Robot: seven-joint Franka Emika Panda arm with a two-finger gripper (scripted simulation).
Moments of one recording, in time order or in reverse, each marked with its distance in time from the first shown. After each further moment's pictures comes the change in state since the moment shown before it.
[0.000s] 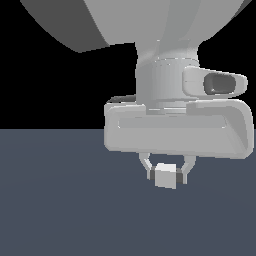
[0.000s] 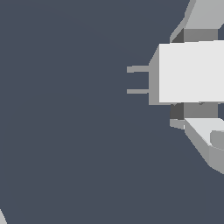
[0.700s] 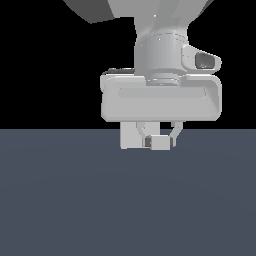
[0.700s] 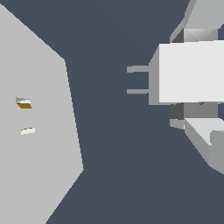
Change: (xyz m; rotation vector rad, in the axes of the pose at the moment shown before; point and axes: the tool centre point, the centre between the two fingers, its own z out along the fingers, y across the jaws) arm 0.032 -0.015 -0.046 0.033 0.003 -0.329
